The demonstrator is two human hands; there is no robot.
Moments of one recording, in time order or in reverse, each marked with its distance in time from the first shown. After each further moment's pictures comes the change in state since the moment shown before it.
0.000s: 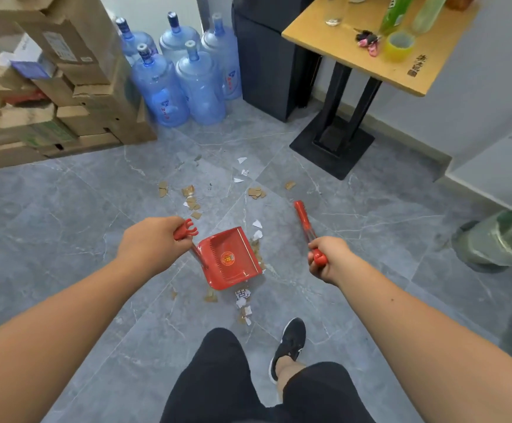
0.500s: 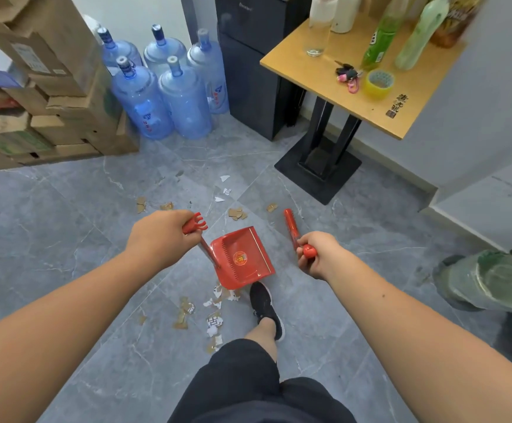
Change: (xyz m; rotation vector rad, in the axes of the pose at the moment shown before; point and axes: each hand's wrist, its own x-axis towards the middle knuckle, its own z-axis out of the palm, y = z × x) left_hand 0.121 0.128 -0.023 -0.060 0.040 0.040; right_hand 0.056 -0.159 -0.027 -0.074 -0.031 0.034
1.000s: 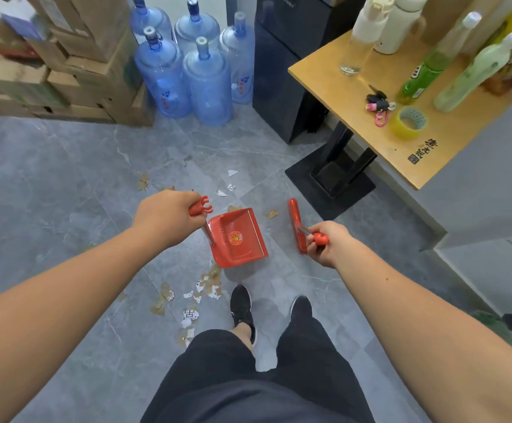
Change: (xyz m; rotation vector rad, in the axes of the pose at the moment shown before) left_hand 0.087 0.040 -0.014 -0.043 0.007 -0.135; right_hand 0.029 -0.144 -0.004 -0.188 0.019 0.002
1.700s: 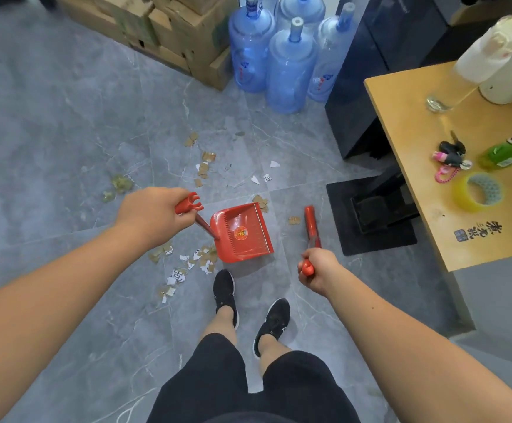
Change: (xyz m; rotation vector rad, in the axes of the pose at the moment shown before) left_hand -0.034 0.045 0.034 -0.060 0.084 -0.401; right_hand 0.081 -0.035 -0.018 -0.437 -0.112 0.052
